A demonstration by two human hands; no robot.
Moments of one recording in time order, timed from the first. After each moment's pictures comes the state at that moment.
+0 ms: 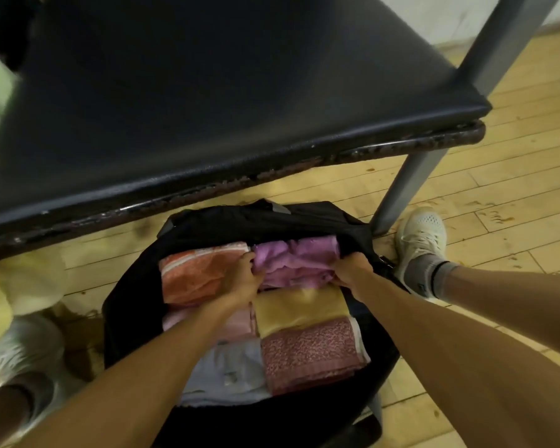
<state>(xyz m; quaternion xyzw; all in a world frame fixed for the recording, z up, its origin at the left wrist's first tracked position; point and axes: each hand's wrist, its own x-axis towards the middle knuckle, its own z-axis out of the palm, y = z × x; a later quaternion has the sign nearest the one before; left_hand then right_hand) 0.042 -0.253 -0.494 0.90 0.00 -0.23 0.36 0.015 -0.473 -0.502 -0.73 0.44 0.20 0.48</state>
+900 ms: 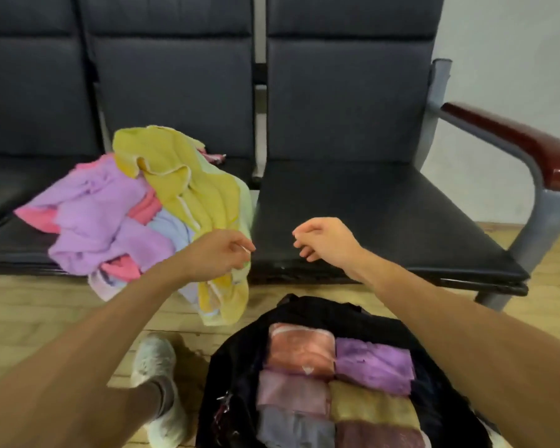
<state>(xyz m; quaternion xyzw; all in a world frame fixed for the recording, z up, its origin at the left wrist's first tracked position) 0.000 -0.041 -0.166 0.92 -0.06 -0.07 0.37 0.043 -0.261 -0.179 -0.85 -0.07 0.07 0.52</state>
